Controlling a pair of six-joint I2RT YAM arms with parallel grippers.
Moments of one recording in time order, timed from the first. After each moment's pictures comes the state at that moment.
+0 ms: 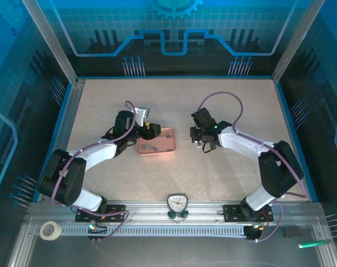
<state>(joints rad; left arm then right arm) -0.34 1.47 0.71 0.26 0.39 -0.35 0.56 1.56 1.03 -0.47 0.14 0.46</state>
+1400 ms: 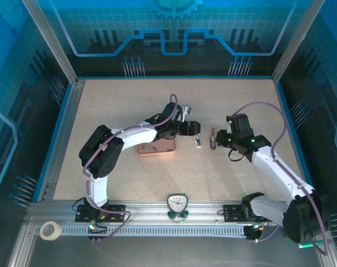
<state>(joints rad) -0.66 1.95 1.29 -0.02 0.31 -0.62 0.29 1.10 0.79 -0.57 -0.03 0.48</state>
